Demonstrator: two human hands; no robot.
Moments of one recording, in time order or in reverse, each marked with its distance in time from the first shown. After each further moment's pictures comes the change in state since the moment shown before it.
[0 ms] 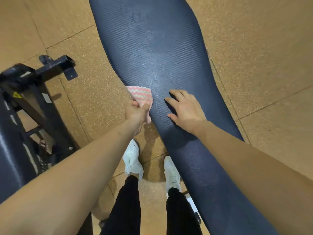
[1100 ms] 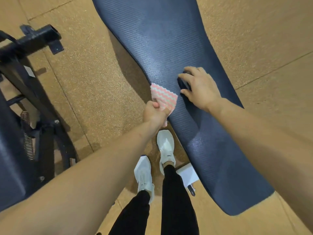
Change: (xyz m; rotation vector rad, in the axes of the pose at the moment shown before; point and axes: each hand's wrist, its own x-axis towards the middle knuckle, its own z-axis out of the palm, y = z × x) left_hand -0.115 -0.160 0.024 0.165 -0.191 0.090; right_hand -0.128 0.004 0.029 -0.044 0.088 0.124
